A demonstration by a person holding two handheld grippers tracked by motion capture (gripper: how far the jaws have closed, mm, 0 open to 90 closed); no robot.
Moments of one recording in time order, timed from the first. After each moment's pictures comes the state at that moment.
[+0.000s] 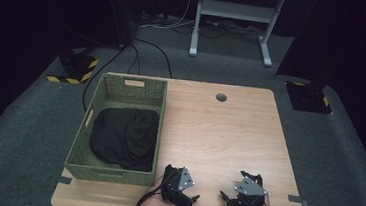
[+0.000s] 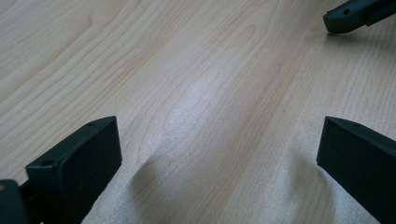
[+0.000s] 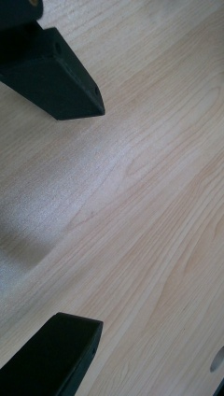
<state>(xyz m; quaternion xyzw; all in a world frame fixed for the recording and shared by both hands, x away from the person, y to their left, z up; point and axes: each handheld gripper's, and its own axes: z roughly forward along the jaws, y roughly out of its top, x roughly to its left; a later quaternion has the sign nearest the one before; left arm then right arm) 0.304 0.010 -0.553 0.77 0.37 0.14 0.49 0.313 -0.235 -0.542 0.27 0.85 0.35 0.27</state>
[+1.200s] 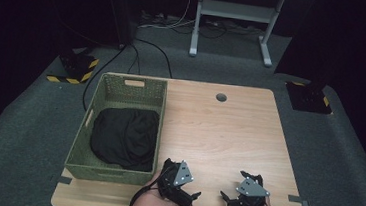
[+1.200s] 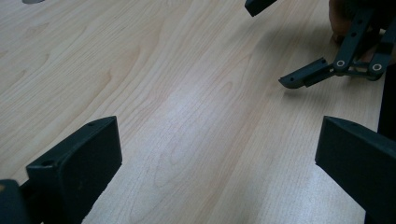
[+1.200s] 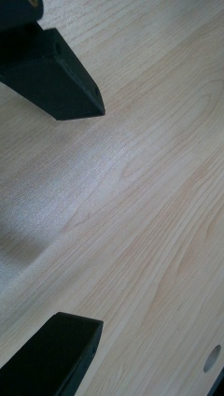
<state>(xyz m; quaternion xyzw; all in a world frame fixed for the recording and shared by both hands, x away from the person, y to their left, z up) 0.296 0.020 -0.492 0.75 0.37 0.10 0.54 0.312 -0.238 -0.541 0.27 0.85 0.37 0.27</state>
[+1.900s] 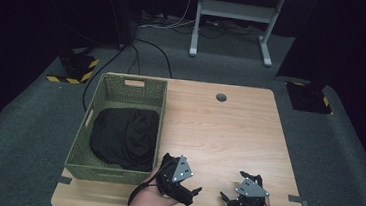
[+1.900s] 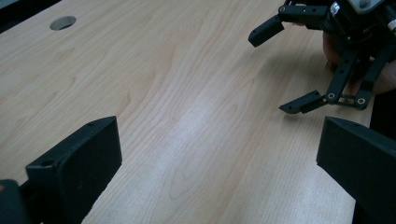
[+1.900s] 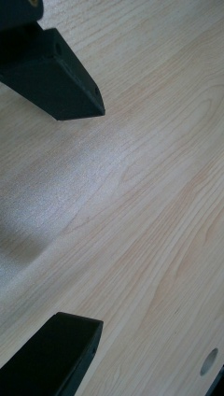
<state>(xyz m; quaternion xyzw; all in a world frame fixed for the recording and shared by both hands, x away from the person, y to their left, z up) 0.295 0.022 -0.460 0.75 0.36 0.13 0.55 0.311 -0.238 -0.541 0.26 0.85 0.37 0.27</state>
